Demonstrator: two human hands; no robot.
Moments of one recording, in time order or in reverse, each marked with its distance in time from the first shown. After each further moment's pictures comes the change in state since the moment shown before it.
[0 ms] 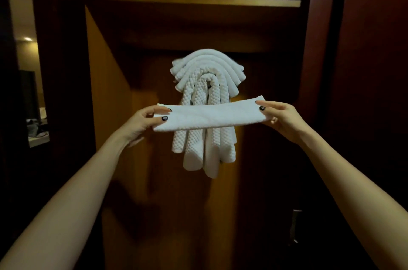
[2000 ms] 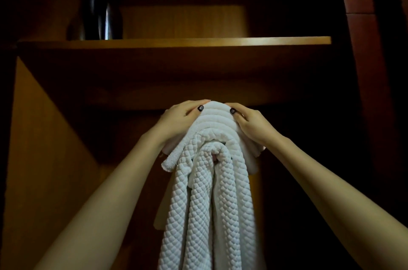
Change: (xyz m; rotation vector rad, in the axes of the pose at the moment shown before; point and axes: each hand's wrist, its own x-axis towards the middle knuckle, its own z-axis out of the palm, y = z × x) left_hand 0.292 0.063 0.024 0.819 0.002 0.599; right_hand 0.264 -0.019 0.061 -0.794 0.079 -0.504
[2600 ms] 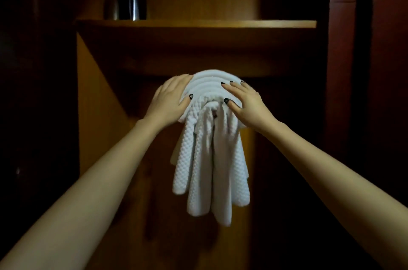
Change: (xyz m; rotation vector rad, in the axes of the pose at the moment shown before) left_hand -0.118 0.071 -0.032 0.398 0.147 -0.046; right_hand -0.107 -0.088 -0.030 -0.207 -0.075 -0.042
